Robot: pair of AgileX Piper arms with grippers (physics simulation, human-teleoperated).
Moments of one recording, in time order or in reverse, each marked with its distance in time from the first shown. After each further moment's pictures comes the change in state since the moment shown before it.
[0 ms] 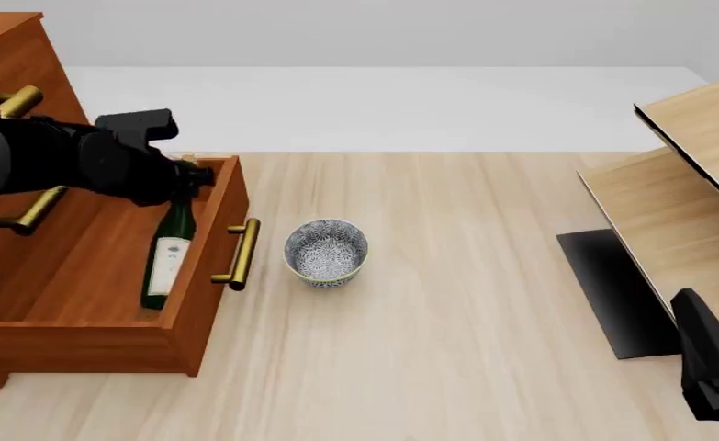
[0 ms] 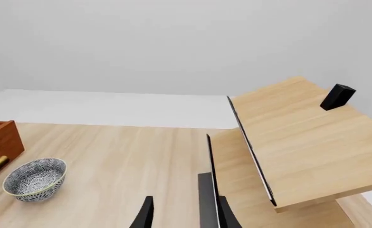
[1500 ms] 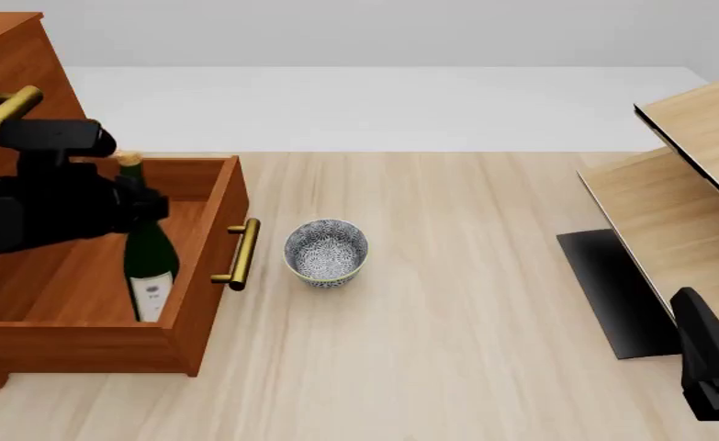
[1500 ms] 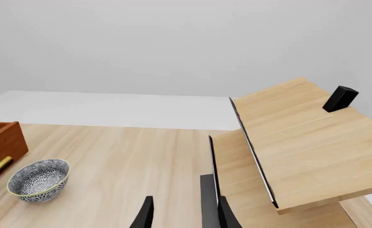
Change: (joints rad) left arm -0.045 -0.523 0.381 -0.053 0.089; right arm 0.011 0.000 -0.005 0.000 0.003
